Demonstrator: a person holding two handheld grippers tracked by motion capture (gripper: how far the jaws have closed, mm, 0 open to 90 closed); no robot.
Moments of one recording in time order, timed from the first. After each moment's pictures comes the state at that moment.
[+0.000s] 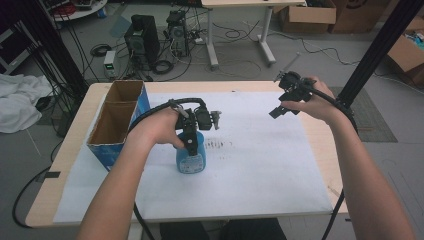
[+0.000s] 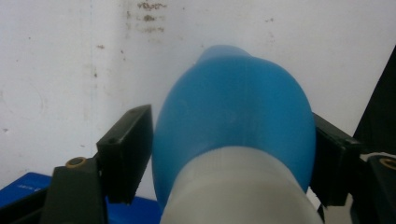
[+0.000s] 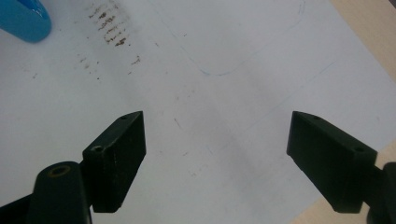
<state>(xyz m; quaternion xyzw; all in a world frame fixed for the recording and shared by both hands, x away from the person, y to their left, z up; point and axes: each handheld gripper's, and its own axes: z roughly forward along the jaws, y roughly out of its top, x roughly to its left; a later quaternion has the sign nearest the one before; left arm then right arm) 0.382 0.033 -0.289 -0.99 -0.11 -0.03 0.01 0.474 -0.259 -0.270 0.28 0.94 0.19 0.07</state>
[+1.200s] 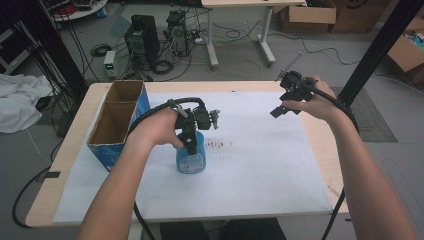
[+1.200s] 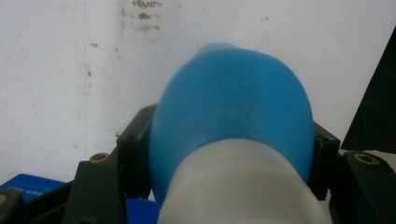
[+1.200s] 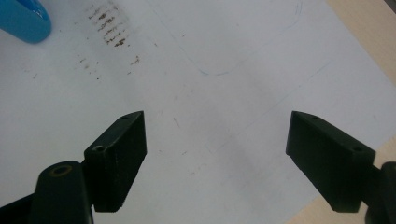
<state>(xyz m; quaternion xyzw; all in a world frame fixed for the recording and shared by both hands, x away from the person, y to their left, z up) 0.384 0.036 -0.289 -0.99 -0.11 -0.02 0.00 0.473 -0.261 -0.267 0.28 0.94 0.20 0.07</state>
